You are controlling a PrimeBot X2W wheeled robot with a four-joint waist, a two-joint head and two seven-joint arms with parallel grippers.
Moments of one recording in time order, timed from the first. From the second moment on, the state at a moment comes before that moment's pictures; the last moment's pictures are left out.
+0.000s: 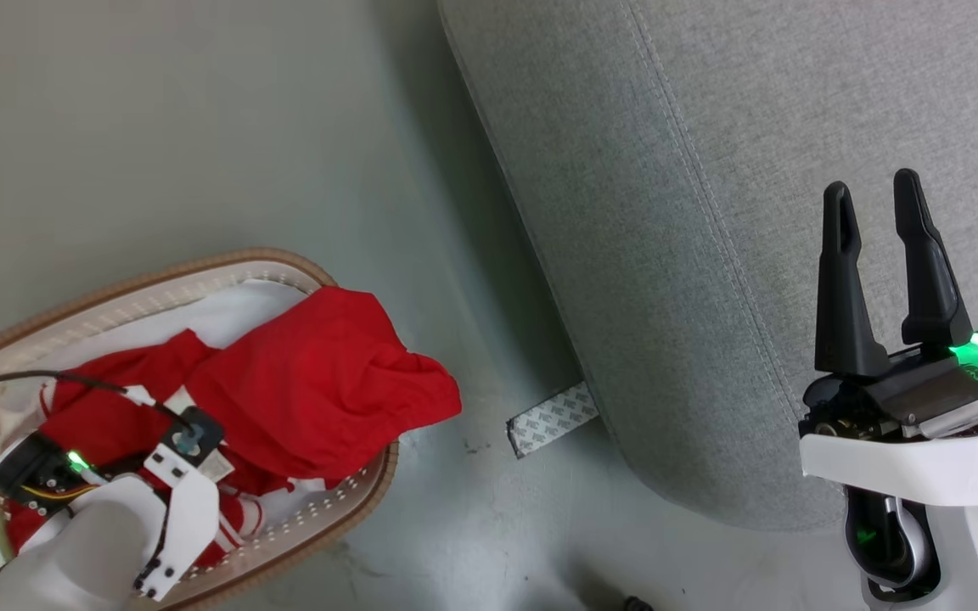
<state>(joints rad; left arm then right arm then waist) -0.78 0.35 -0.63 1.28 0.10 -0.13 0.02 -0.37 -0.05 0.17 -0.11 0.49 0.13 -0.26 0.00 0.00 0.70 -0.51</state>
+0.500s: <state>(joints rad) -0.79 0.38 -0.73 1.29 -0.02 -0.13 0.04 -0.39 -0.05 0.18 -0.10 0.50 0.13 -0.26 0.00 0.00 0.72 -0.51</state>
